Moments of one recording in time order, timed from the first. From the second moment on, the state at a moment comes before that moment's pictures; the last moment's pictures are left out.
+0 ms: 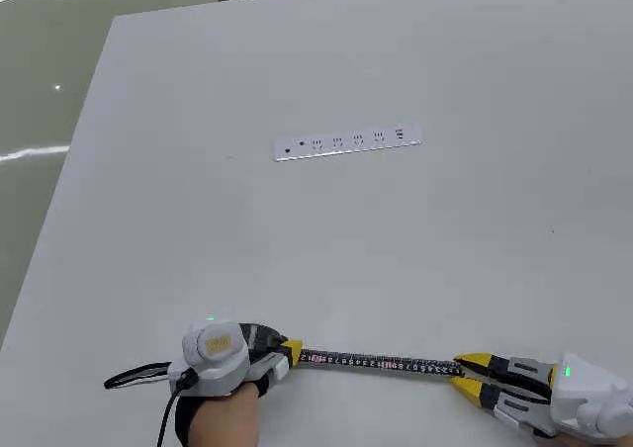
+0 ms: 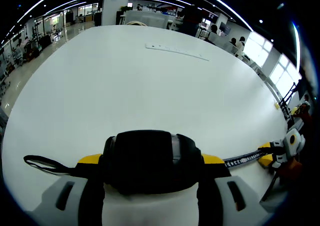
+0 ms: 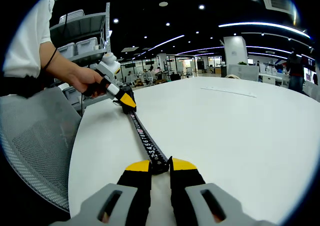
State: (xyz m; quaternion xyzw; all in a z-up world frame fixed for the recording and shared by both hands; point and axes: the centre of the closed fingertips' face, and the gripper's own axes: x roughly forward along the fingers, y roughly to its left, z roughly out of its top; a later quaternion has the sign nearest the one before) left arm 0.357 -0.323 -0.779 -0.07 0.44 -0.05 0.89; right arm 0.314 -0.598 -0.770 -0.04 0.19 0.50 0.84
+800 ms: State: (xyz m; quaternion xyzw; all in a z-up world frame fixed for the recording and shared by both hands) left arm 0.357 -0.322 -0.780 -0.06 0.44 -0.05 0.89; right arm 0.317 -0.572 -0.771 -0.04 0.19 0.52 0.83
